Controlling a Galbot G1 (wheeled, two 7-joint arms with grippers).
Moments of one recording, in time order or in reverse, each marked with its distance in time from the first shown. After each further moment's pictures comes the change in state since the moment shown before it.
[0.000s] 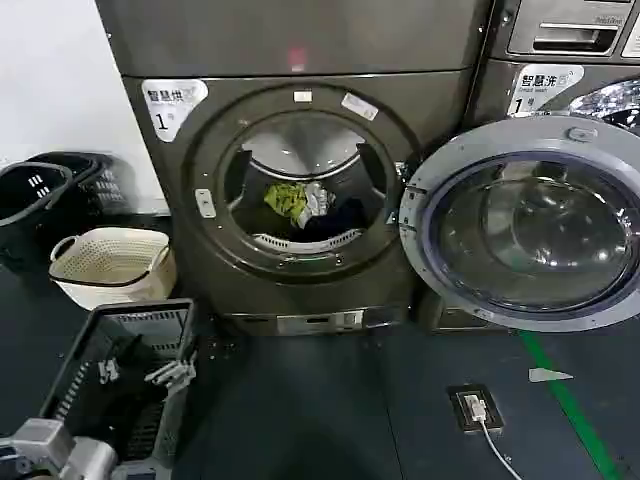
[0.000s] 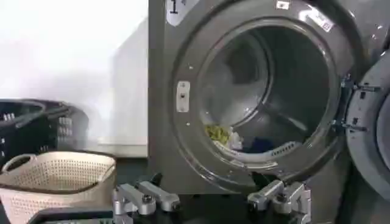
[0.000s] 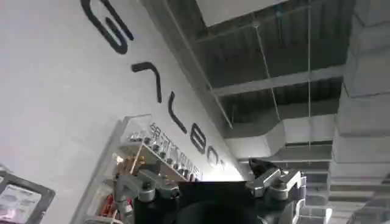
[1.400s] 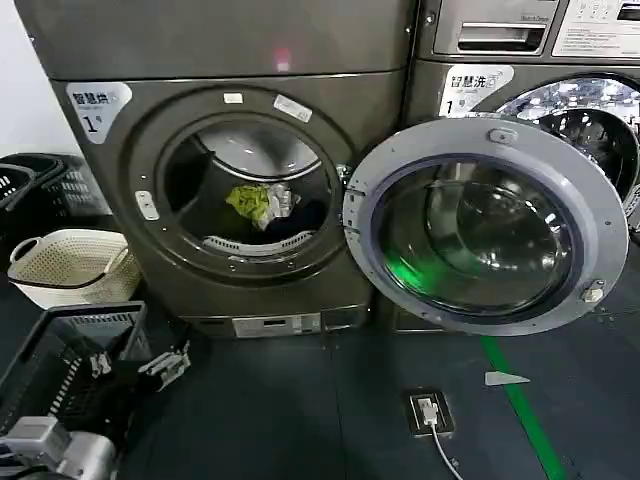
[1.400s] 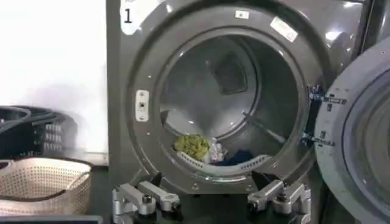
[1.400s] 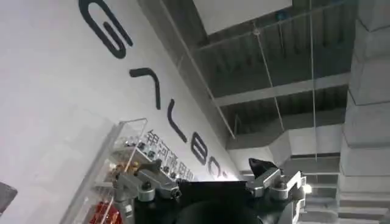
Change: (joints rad) left arm -0.025 -0.016 0.011 0.011 0.000 -0.029 -0.054; right arm 0.002 -0.009 -0.005 -0.006 0.004 0.043 -0.013
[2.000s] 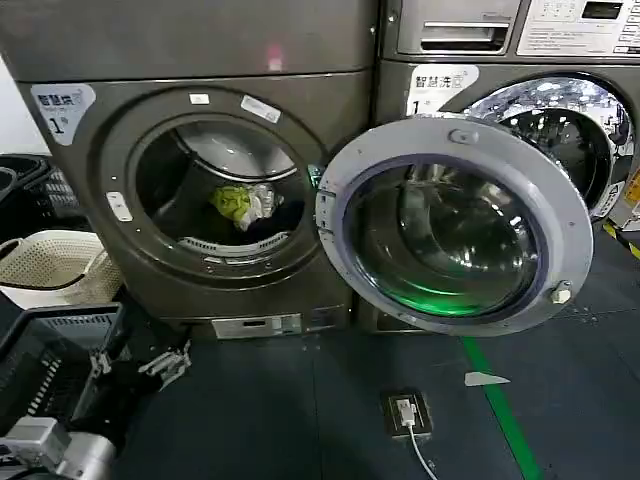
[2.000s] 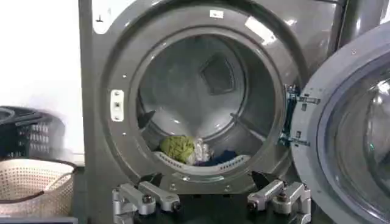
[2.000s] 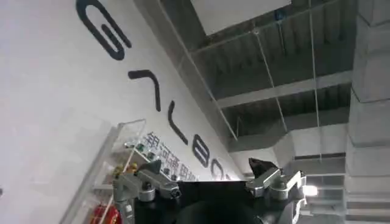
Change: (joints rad) left arm 0.001 -0.002 -0.002 -0.003 0.002 -0.005 0.009; right arm 0.002 0.003 -0.011 -0.002 0.033 0.039 -0.016
